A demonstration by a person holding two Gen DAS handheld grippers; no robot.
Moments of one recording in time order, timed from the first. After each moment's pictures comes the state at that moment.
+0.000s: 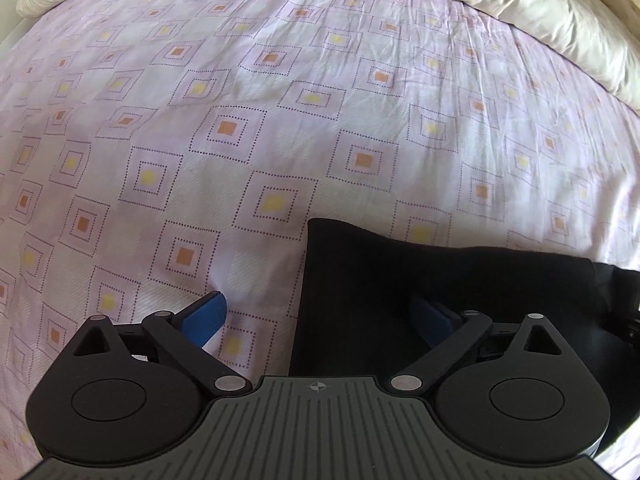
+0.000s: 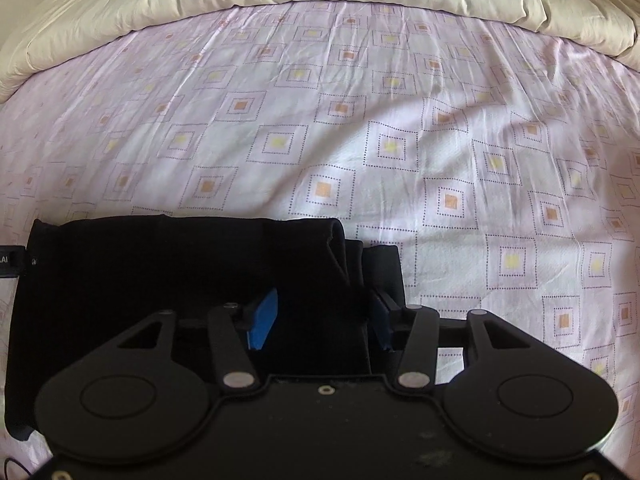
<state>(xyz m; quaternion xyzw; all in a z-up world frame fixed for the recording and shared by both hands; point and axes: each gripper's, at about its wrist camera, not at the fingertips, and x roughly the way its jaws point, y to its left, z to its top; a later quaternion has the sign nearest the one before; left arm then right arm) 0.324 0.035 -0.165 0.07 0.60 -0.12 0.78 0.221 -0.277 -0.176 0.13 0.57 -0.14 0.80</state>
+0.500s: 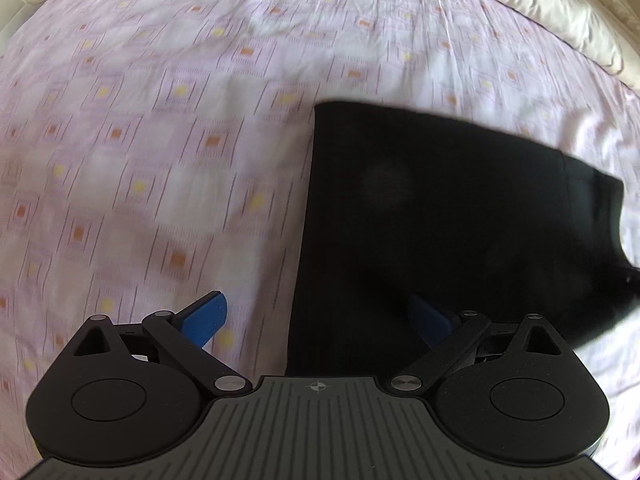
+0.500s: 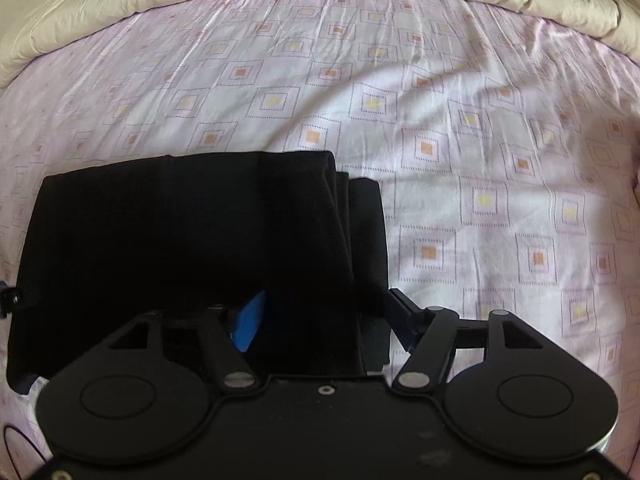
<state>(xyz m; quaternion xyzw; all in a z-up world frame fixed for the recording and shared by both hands) 0.245 0.072 -0.152 0.07 0.62 -0.15 0.77 0.163 -0.261 -0.161 0.15 0.58 -0.15 0.79</state>
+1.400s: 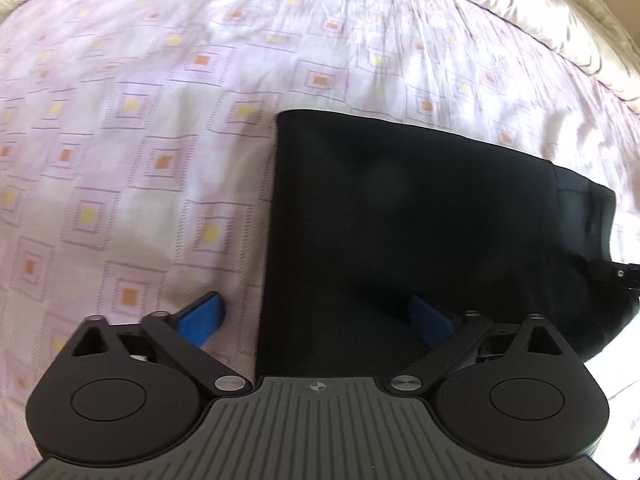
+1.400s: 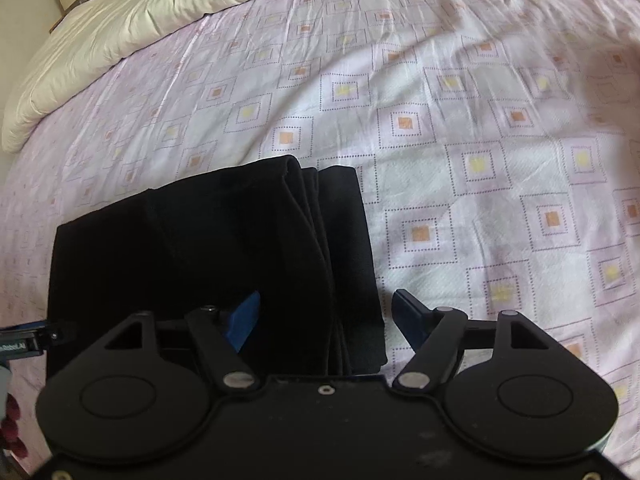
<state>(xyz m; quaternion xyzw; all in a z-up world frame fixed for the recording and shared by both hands) 0.265 0.060 -0.166 0.06 0.60 -0.20 0.77 0.162 -0.309 -0.185 0.27 0.55 -0.13 0.78</state>
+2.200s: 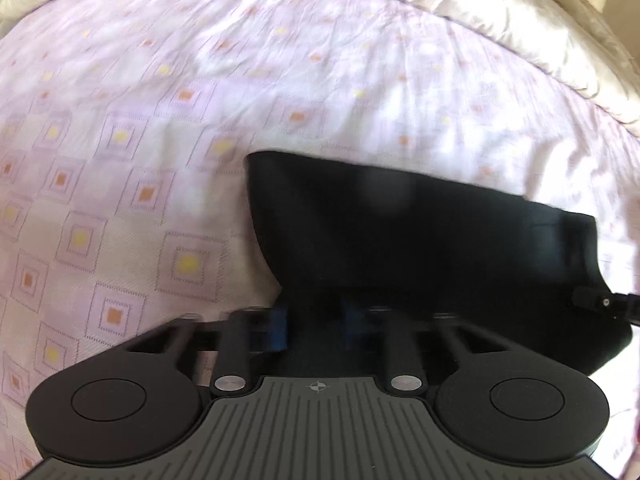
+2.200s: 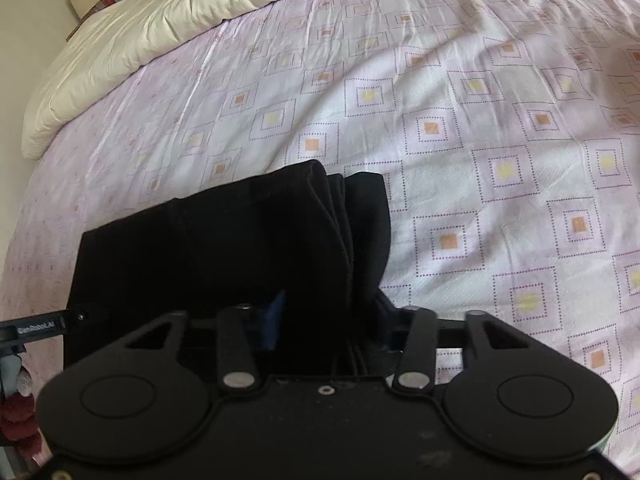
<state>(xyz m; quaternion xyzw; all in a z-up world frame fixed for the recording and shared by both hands) 0.265 0.038 -0.142 0.05 0.58 -0.18 0.79 0.160 -0.311 -0.166 0.29 0.53 -0.11 0.79</state>
